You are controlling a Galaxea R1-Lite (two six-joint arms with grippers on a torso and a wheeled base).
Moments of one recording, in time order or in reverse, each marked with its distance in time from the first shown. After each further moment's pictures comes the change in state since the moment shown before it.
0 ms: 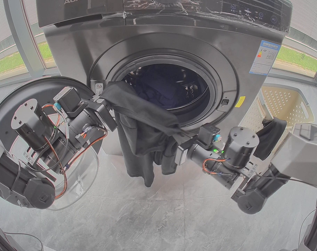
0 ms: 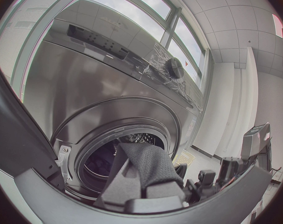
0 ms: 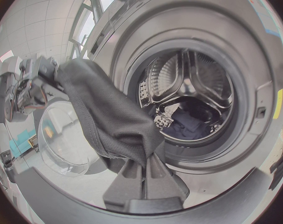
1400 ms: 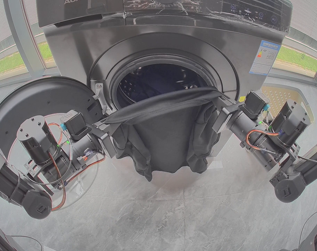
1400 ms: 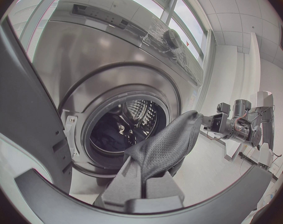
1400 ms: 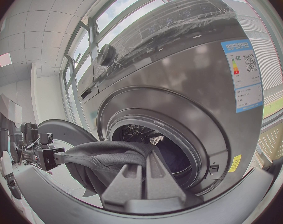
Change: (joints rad) left arm 0.007 -0.009 0.130 0.078 -0.016 0.078; right arm -0.081 -0.301 0.105 -0.011 -0.027 0.011
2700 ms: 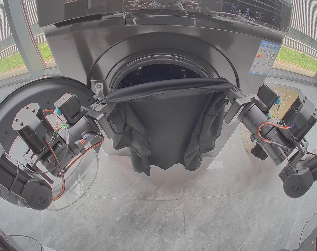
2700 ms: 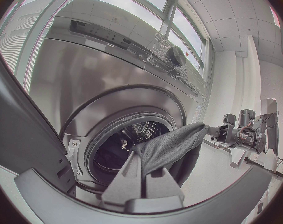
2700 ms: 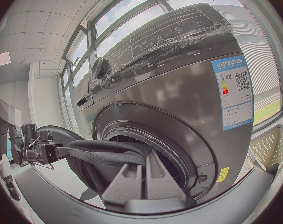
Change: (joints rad) left arm 0.021 0.003 -0.093 -0.033 0.016 -0.007; right arm -0.044 -0.058 0.011 0.007 0.000 0.000
